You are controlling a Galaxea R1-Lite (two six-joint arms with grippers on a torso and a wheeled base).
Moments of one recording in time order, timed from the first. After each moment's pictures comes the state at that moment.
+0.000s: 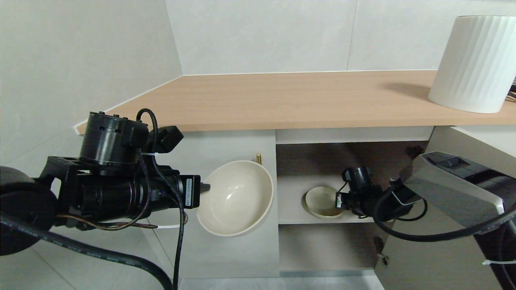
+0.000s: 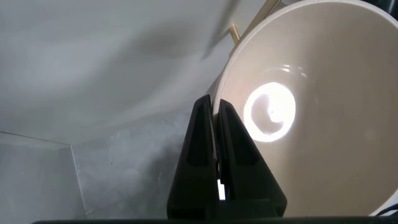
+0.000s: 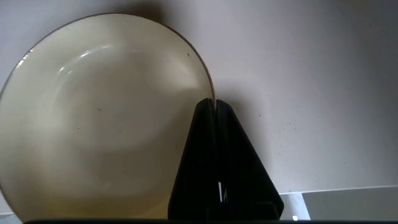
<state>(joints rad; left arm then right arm) -0.41 1.58 -0.89 -0.09 -0.06 -0.25 0.31 2.51 -1.34 -0.45 -0.27 0.34</state>
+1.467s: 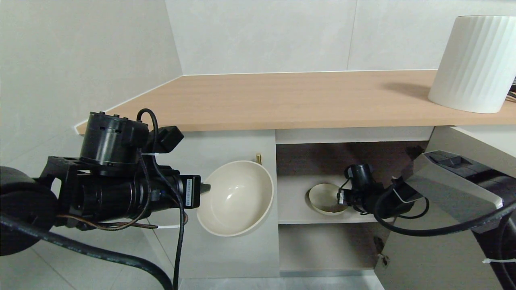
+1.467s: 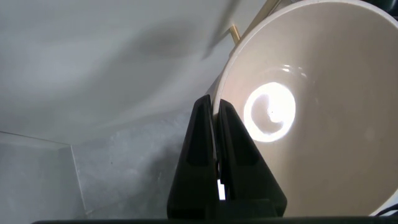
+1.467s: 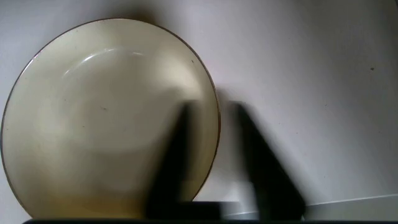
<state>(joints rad) -0.41 1.58 -0.89 -0.09 -0.06 -0.25 0.30 2.51 -1.37 -0.45 -0.30 0.34</state>
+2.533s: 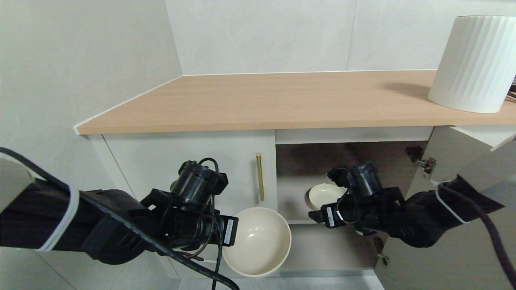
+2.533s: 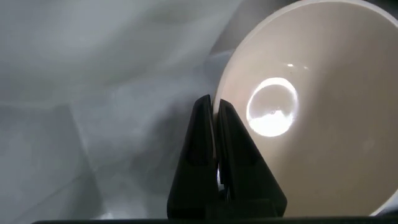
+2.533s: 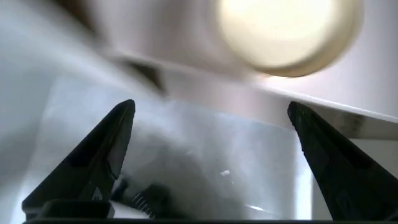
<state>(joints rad) -0.57 1.85 -0.85 -0.10 0.11 -0.32 0.56 2.05 -0.94 -0.42 -0.11 0.22</state>
